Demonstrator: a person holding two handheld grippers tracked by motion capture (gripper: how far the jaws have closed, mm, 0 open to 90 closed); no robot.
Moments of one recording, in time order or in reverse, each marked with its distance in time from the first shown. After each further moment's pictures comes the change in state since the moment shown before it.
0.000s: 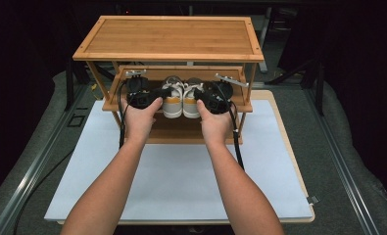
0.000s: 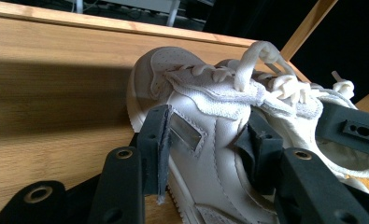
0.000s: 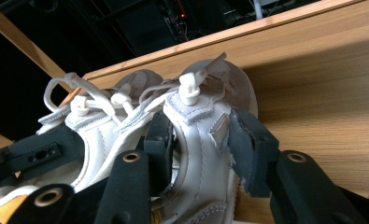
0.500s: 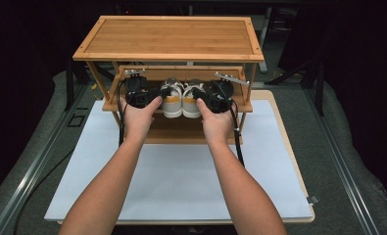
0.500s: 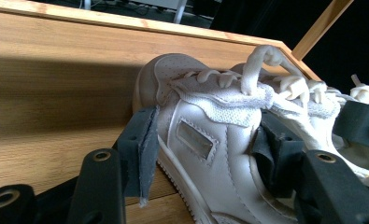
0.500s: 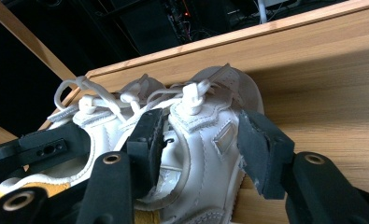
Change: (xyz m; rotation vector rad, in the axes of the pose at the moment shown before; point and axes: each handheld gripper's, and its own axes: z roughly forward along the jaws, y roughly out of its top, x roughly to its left) left arm 0.004 0.002 0.001 0.016 0.031 -0.010; right arm 0.000 0.004 -0.002 0.000 0.018 -0.026
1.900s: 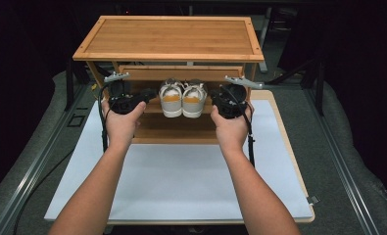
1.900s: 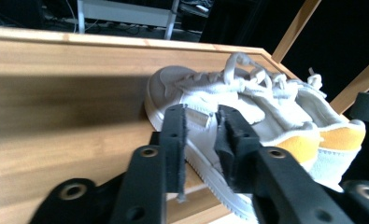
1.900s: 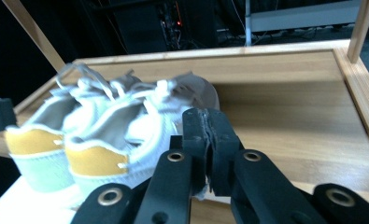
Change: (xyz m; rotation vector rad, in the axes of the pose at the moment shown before) left arm 0.011 -0.009 -0.046 -0.057 -0.040 0.073; right arm -0.012 0.003 -0.042 -0.021 -0.066 -0.183
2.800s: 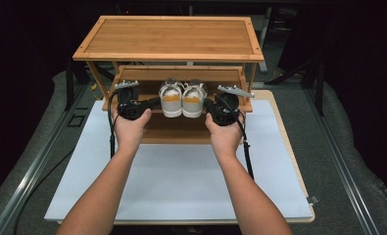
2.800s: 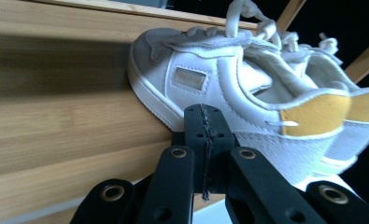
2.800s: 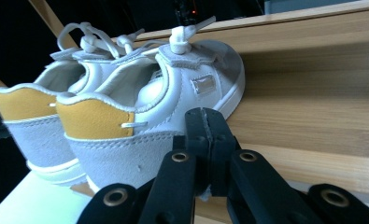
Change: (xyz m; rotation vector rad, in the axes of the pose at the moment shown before) left arm -0.001 -0.018 0.022 0.048 -0.030 -0.019; right arm 0.002 -0.025 0.018 0.039 0.070 0.024
